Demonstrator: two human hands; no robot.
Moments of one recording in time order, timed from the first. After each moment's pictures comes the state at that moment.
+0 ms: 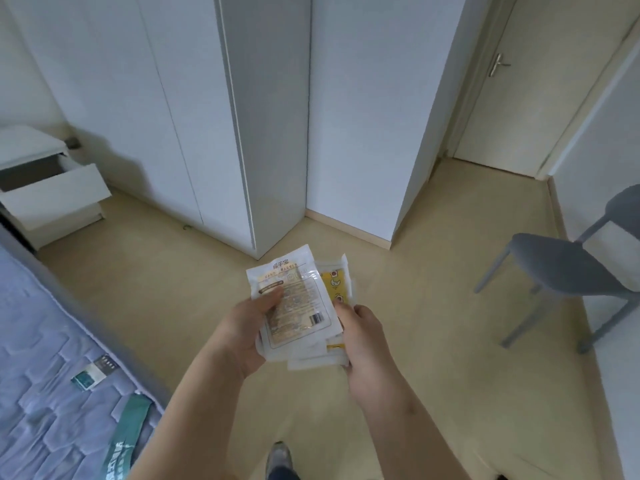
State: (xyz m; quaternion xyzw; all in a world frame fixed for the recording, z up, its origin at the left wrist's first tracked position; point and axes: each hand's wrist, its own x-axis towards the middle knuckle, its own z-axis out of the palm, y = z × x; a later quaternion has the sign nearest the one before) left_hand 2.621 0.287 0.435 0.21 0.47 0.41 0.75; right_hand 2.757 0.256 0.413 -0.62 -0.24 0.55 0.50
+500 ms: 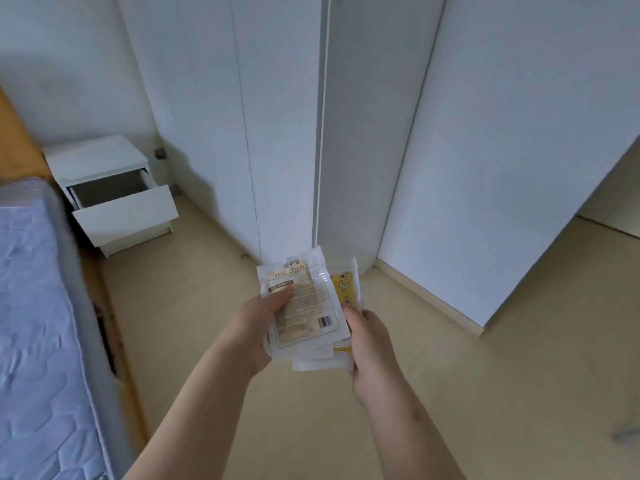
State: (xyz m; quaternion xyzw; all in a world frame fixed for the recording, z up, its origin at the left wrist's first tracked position) left_hand 2.529 0.644 0.454 0.17 0.52 0.50 0.67; right_hand 2.666 0.649 0.420 -0.58 -0.30 0.62 0.43
